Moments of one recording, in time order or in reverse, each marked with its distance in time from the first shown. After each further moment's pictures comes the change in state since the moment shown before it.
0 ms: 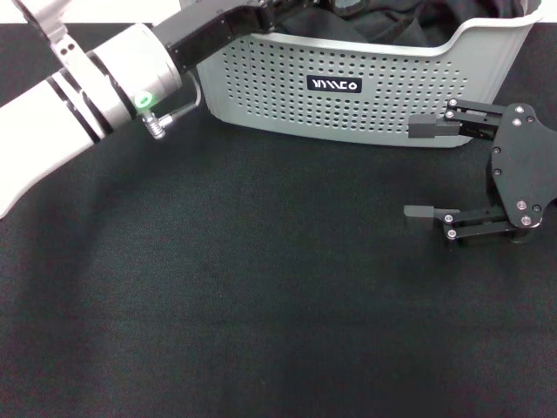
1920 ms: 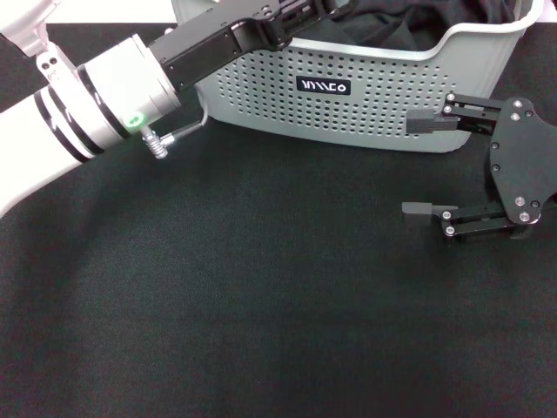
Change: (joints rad) left arm 0.098 0.000 0.203 0.131 -0.111 0.142 -0.134; right arm 0.010 -0.002 -0.001 -0.007 0.001 0.000 -0.010
